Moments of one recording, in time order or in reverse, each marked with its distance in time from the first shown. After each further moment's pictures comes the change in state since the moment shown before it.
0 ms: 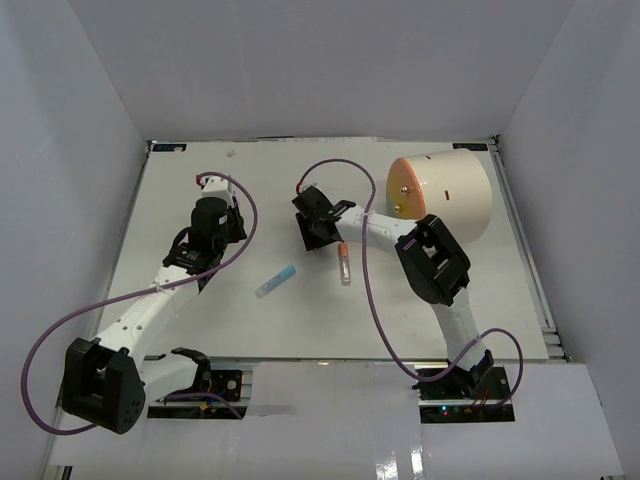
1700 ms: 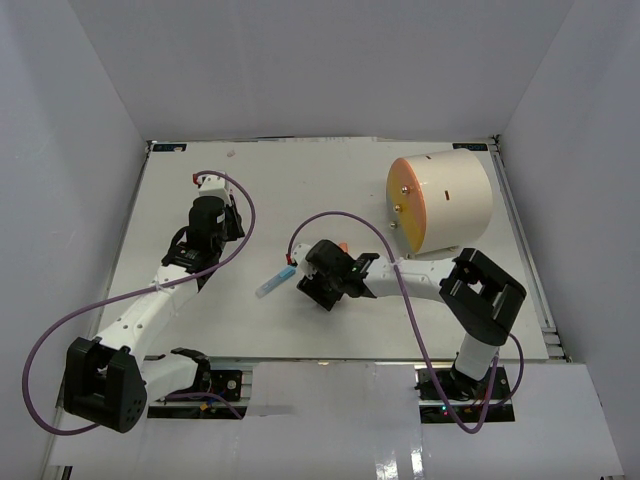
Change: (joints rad) left arm 0.021 0.007 0.000 0.019 0.004 -0.002; right arm 0.201 -0.401 -0.595 0.221 -0.147 -0.444
